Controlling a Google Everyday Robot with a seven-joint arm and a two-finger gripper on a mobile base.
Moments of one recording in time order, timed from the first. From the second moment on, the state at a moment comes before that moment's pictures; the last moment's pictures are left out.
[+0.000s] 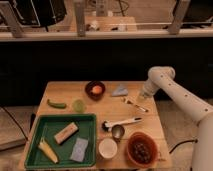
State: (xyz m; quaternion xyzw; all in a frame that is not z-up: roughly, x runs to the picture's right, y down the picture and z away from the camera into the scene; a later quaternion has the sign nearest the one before) arm 0.230 0.083 0.901 -0.30 -0.05 0.26 0.92
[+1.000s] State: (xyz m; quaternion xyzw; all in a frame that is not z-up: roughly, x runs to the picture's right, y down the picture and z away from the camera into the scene) arm 0.215 0.099 0.924 -0.31 -0.04 0.25 0.92
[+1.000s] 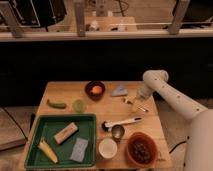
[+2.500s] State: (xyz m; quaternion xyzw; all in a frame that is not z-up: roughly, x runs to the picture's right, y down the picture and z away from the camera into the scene) arm 0.214 0.107 0.941 -0.30 -0.03 0.27 0.92
